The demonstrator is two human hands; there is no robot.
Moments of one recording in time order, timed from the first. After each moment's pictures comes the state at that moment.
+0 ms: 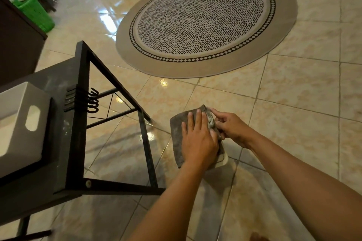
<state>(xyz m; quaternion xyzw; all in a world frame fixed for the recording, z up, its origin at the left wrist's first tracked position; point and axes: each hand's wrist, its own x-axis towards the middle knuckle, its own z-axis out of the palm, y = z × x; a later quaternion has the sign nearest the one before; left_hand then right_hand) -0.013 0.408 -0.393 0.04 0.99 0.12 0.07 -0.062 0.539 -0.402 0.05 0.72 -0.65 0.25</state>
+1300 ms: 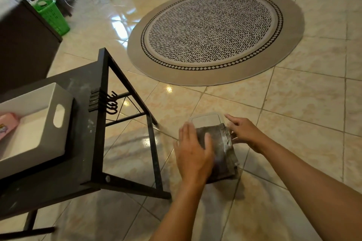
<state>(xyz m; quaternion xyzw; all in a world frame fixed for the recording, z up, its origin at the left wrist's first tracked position) 0.022 0.387 -0.366 -0.11 0.94 0.32 -0.04 -0.063 0.550 -0.379 0.10 0.75 -0.61 0.23</state>
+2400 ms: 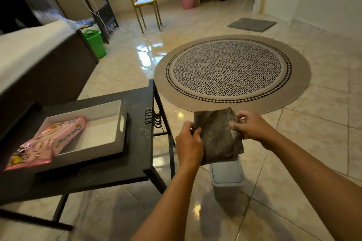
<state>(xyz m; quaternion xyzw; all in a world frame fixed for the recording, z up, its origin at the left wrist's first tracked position) 0.016 0.340 -0.223 -0.15 0.83 0.52 -0.13 -0.053 0.521 -0.206 -0.03 0.85 -0.51 0.14</state>
